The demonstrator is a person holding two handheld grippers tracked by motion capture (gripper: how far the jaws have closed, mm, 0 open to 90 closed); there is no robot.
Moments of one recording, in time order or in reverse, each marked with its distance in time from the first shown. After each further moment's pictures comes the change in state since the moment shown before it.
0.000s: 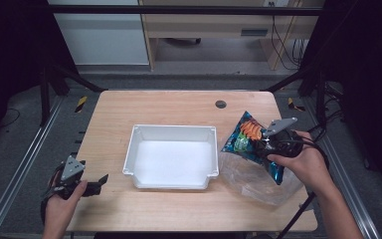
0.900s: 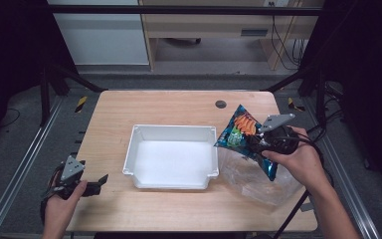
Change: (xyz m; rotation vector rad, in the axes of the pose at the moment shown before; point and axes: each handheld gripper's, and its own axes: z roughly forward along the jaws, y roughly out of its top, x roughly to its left) left arm 0.000 0.000 0.000 -0.002 0.002 0.000; right arm 0.008 0.021 -0.009 -0.073 -0.012 -0.004
